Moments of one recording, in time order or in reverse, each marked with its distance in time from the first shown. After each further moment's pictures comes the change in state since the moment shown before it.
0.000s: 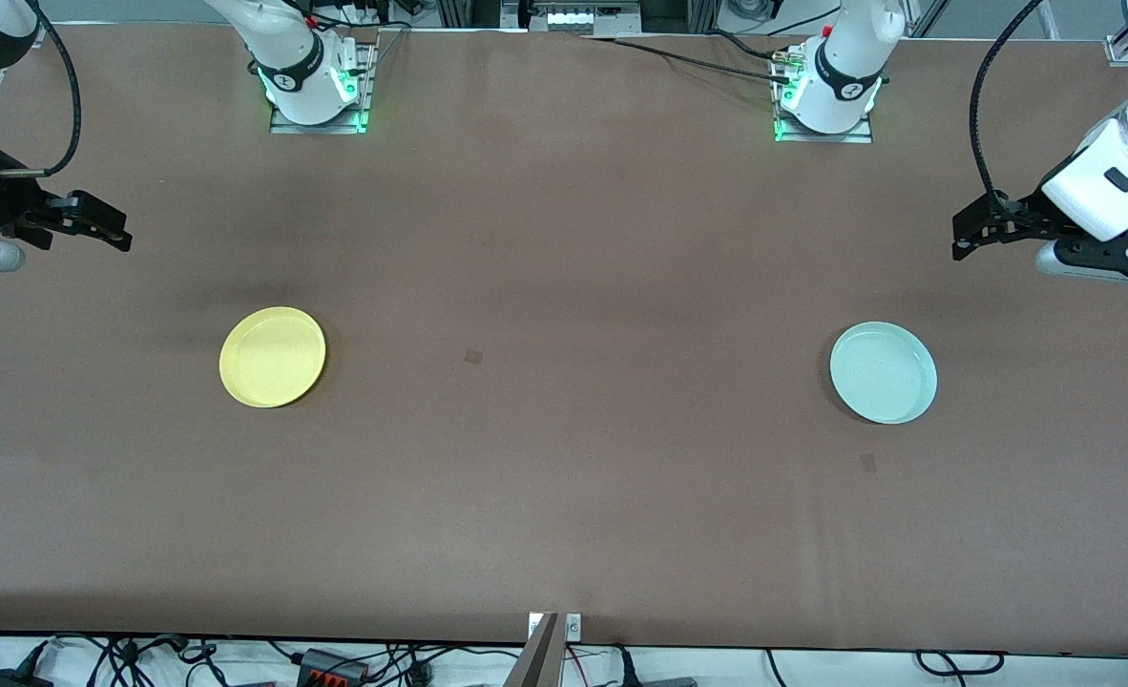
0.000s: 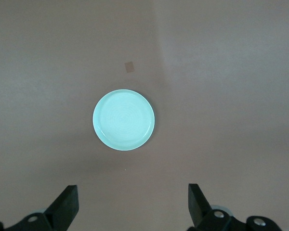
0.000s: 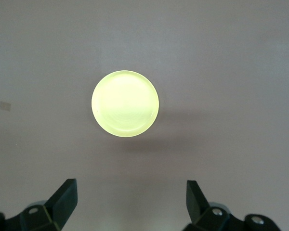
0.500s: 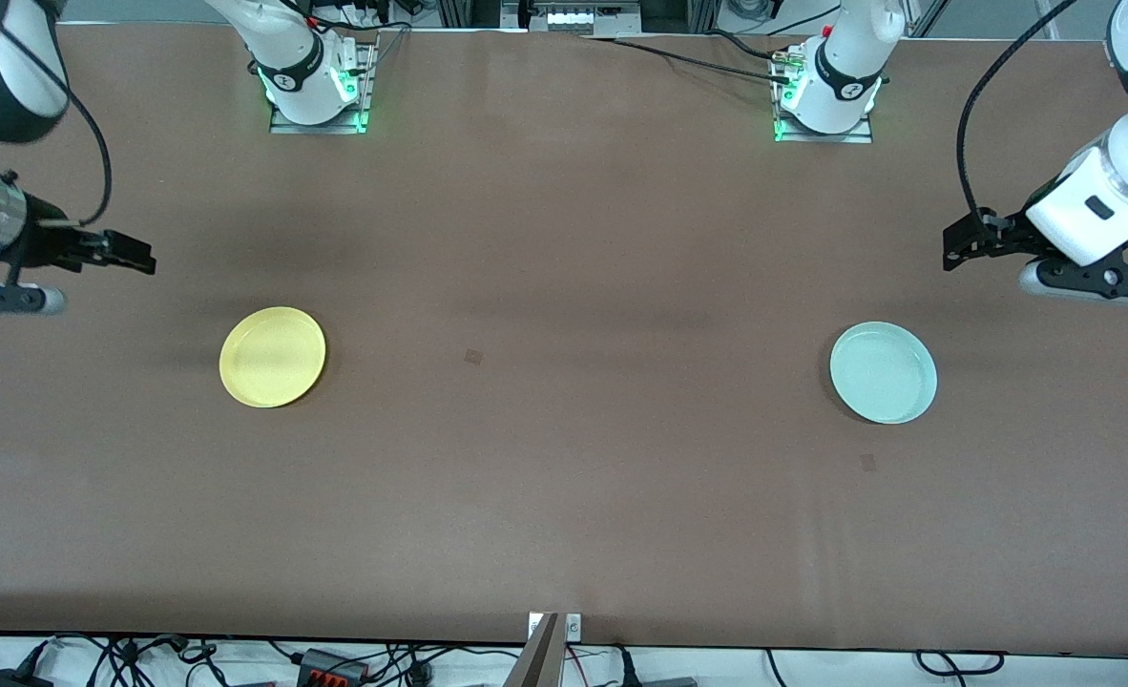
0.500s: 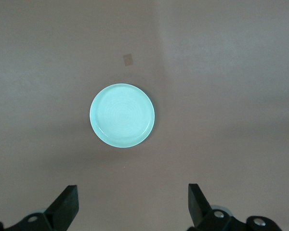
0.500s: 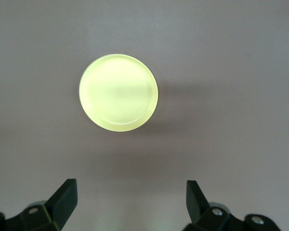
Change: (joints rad) left arm 0.004 0.051 0.001 0.000 0.000 -0.002 0.000; right arm -0.016 0.145 -0.006 -0.003 0.001 0.013 0.000
